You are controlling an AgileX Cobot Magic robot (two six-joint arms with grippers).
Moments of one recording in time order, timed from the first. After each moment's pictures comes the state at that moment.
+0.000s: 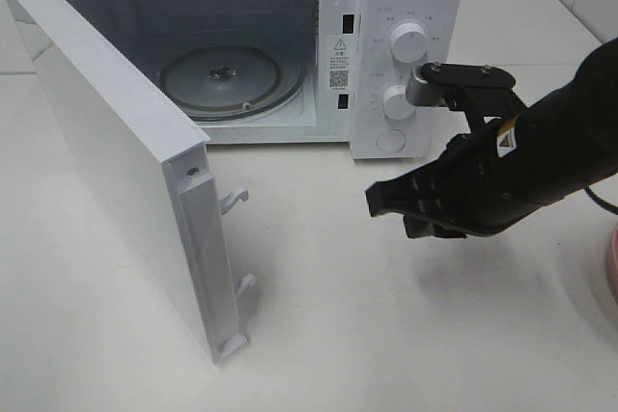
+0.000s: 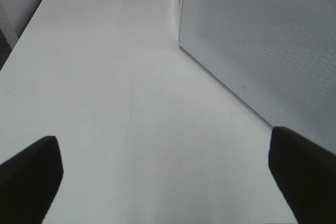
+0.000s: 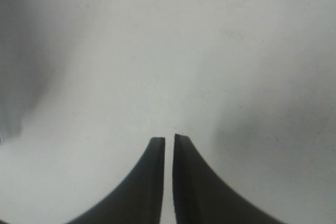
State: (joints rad) left arm 0.07 -0.01 -0.52 -0.08 1.09 0.03; right arm 0.55 1.48 -0.71 0.08 0.31 0.25
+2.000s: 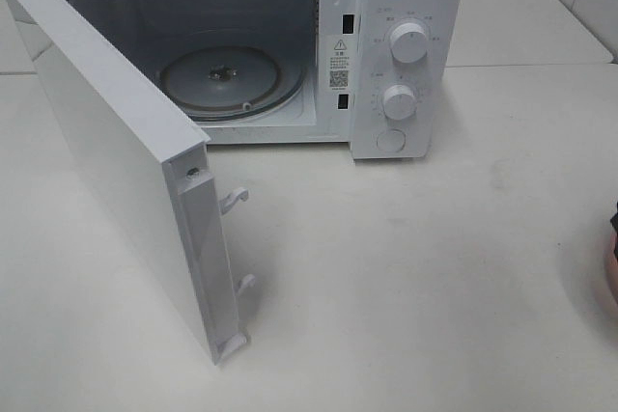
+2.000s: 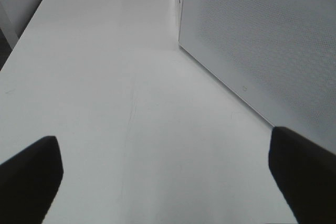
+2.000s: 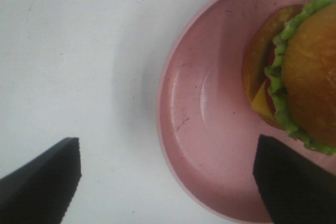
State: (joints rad) left arm 0.07 -0.01 -0.52 -0.08 1.09 0.03; right arm 0.07 1.21 -0.65 -0.22 0.73 0.11
